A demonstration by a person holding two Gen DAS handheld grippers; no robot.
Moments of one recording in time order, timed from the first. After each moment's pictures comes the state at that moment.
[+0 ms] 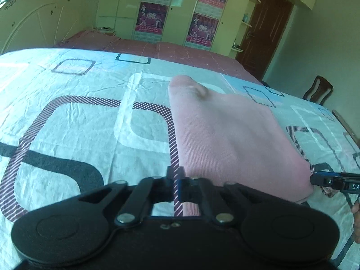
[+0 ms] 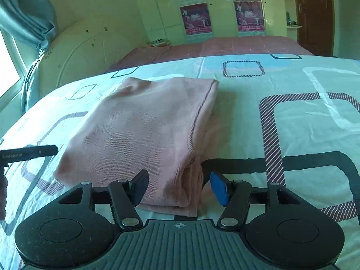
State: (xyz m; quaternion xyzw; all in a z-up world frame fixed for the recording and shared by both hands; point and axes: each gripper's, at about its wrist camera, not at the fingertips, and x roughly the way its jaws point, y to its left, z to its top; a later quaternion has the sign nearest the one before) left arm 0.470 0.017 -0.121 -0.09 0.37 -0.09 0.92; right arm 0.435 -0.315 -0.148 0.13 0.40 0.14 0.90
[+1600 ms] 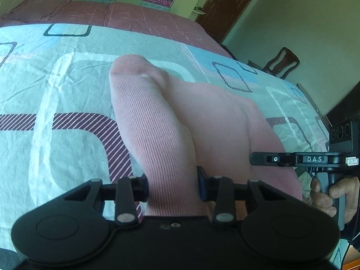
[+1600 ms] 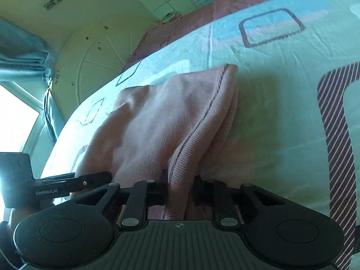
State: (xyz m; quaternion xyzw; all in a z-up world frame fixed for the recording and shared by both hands) left arm 0.611 -0.022 -0.149 -0.10 0.46 -0.23 0.85; right arm 0.565 -0.328 -0.188 0.26 0.46 0.22 0.82
